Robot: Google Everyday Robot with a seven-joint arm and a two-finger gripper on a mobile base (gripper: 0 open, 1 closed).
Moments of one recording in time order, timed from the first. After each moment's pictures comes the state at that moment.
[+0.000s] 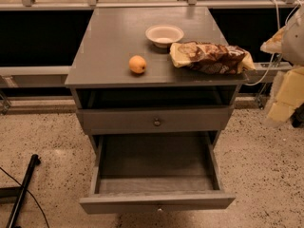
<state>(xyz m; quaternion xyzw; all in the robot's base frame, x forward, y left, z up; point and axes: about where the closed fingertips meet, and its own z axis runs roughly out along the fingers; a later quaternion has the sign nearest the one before) 0.438 -0.217 0.976 -0.60 0.78 -0.03 0.16</state>
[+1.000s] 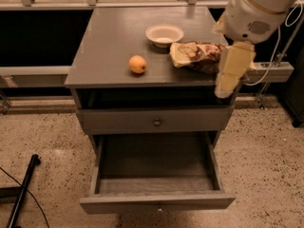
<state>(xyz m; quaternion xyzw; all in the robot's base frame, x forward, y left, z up) 0.513 -0.148 0.975 -0.66 0.73 -0.03 0.17</state>
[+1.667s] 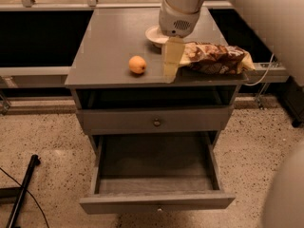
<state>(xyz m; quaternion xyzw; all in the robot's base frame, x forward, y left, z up) 0.614 -0.035 0.928 -0.73 0.67 0.00 0.15</state>
